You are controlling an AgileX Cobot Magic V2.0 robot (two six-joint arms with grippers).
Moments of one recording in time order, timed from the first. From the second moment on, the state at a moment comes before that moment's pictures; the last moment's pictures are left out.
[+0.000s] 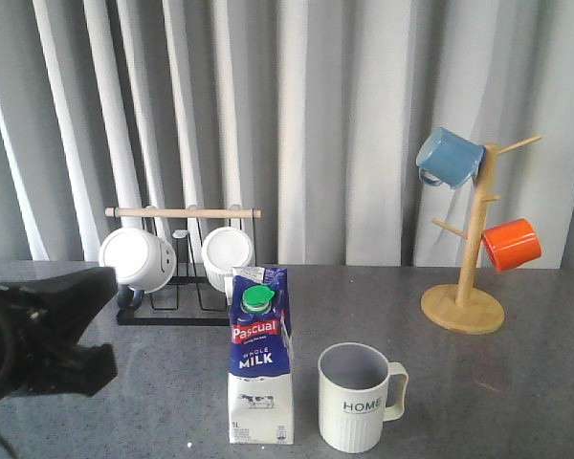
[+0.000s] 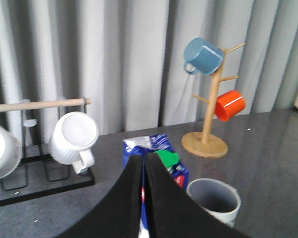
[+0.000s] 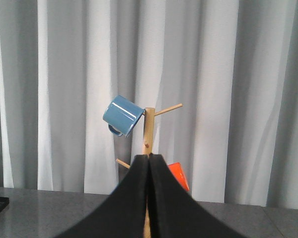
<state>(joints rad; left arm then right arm) -0.47 1.00 -0.77 -0.30 -0.08 0.18 -0.05 0.72 -0.61 -0.13 -0.18 0.11</state>
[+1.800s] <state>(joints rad) 0.09 -0.01 0.02 -0.32 0.13 0.33 -0.06 0.72 -0.61 -0.13 -0.18 0.11</state>
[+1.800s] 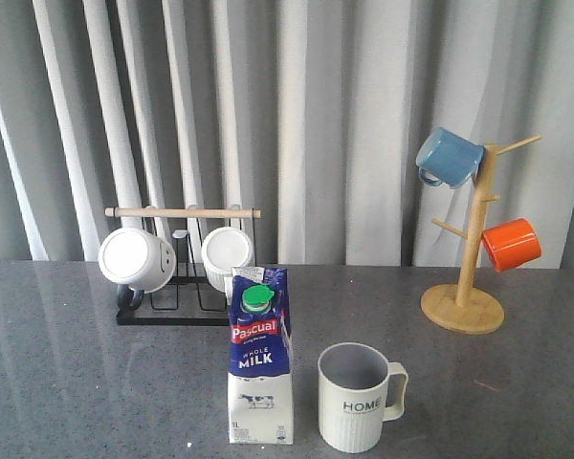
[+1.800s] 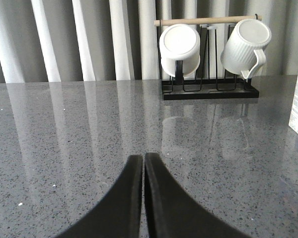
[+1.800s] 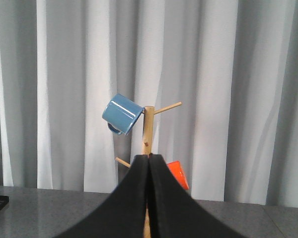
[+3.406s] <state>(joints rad) 0.09 -0.01 0.02 -0.03 0.10 0.06 -0.06 0.72 -0.61 -0.13 -0.18 0.11</state>
